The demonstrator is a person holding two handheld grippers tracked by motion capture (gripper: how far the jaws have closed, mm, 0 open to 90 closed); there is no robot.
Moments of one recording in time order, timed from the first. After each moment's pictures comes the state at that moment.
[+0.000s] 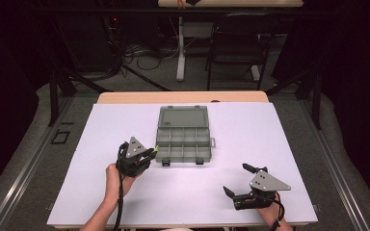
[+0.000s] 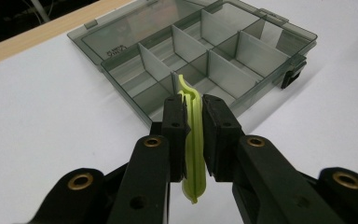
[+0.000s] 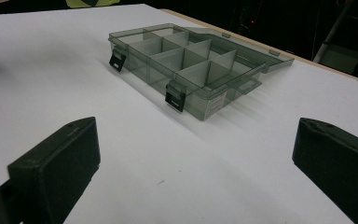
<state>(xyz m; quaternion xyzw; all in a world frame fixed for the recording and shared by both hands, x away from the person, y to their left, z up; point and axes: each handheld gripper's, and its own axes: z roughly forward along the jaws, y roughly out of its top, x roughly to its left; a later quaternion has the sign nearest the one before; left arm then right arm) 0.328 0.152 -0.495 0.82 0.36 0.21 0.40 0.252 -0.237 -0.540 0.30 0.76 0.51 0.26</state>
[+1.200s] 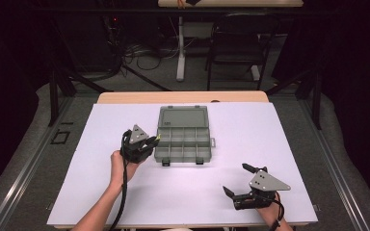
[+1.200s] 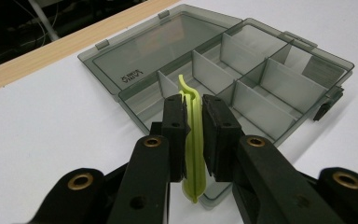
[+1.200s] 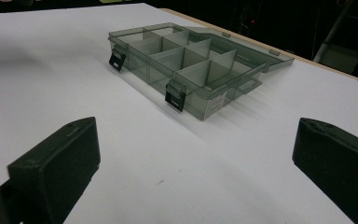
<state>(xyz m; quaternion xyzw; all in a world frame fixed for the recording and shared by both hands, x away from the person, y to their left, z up) 0.369 0.148 -0.496 0.81 0.35 0.22 0.41 0.252 -0.237 -0.540 0.30 0.76 0.51 0.26</state>
